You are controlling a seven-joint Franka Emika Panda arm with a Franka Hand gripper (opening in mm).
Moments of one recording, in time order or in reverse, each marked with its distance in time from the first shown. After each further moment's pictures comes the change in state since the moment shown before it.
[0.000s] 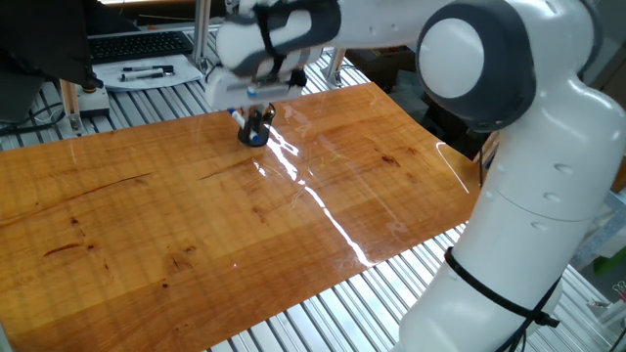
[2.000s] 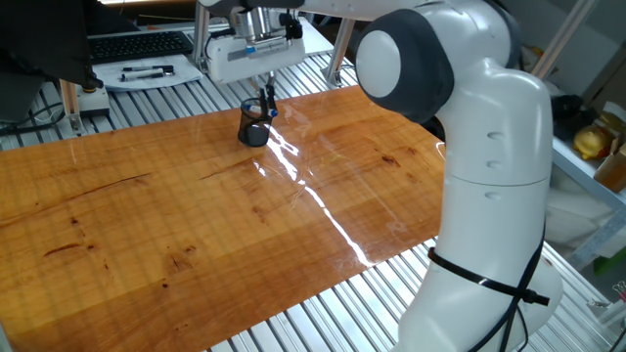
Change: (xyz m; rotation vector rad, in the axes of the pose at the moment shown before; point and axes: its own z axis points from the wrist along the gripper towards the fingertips) arm -0.021 -0.036 -0.030 0.121 0.392 -0.025
